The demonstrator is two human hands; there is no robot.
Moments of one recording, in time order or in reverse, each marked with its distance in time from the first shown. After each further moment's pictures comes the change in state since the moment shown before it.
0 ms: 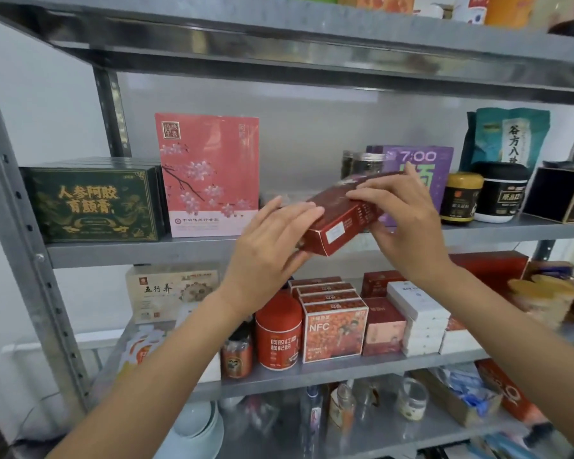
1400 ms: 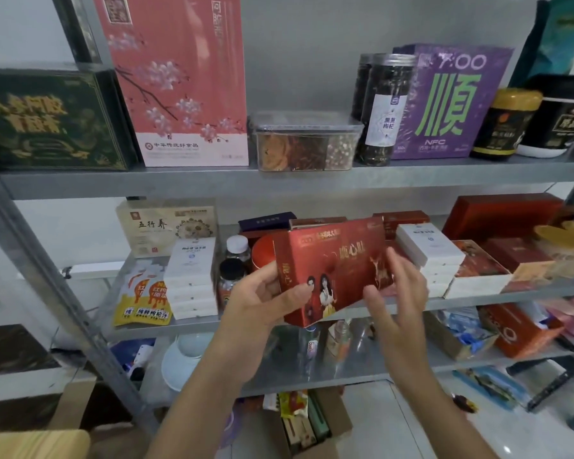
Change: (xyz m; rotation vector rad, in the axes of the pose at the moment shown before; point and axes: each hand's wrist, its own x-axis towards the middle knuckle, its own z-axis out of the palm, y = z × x) left_hand -0.086 0.094 -0.006 -1.303 -0.170 -1.461; right_hand -0.170 -0.064 0.026 0.627 -0.217 1.009
